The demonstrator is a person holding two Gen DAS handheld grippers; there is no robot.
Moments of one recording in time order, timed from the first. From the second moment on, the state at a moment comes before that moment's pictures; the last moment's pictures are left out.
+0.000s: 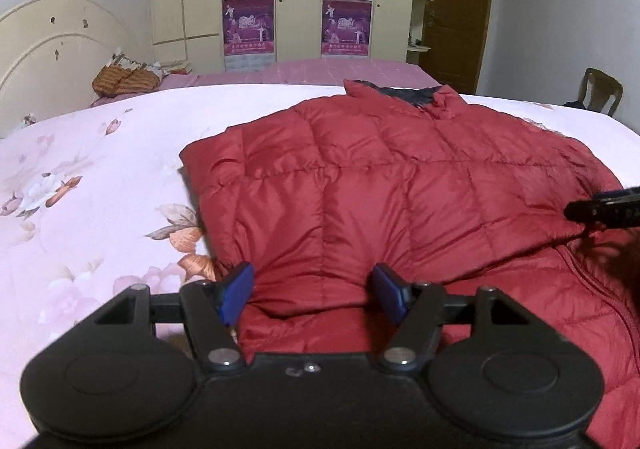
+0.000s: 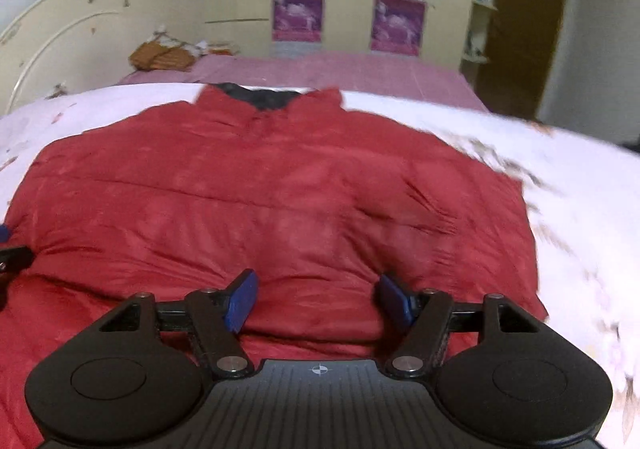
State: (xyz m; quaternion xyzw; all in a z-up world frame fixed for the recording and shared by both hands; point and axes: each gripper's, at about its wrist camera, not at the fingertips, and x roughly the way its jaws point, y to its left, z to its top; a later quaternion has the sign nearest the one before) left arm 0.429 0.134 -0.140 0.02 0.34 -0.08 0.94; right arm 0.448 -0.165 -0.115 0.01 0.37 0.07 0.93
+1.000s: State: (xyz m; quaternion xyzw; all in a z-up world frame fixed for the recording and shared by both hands) left arm 0.306 0.183 -0.115 0.03 0.37 -0.04 0.93; right arm 0.338 -0.232 -0.079 0.11 0.38 0.01 0.92
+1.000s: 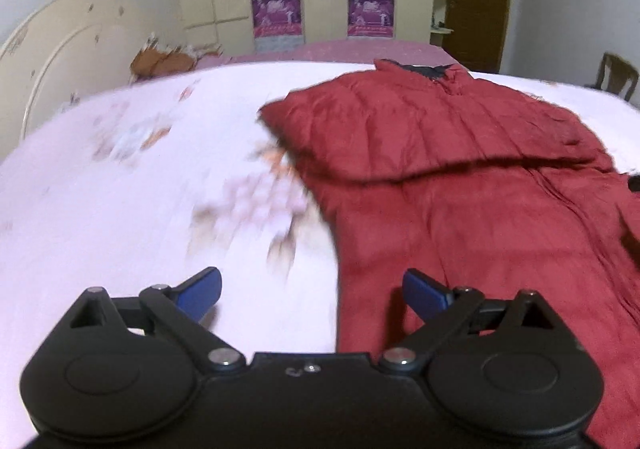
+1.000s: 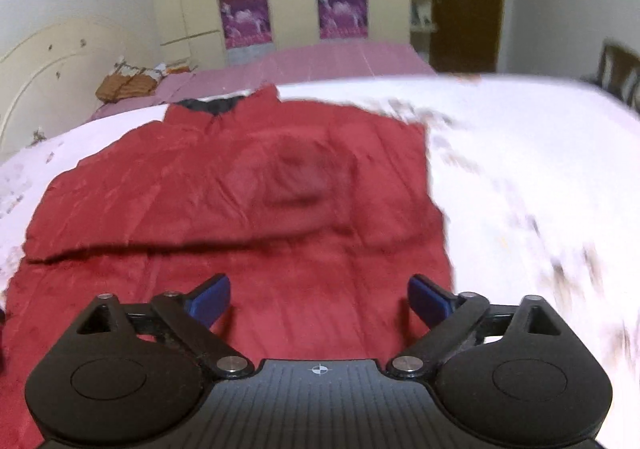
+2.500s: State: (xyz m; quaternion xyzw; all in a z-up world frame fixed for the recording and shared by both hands) left arm 0.199 0.206 -0.106 -0.35 0.31 -0.15 0.87; right arm 0.182 -0.394 -0.065 0.39 0.34 0.22 0.83
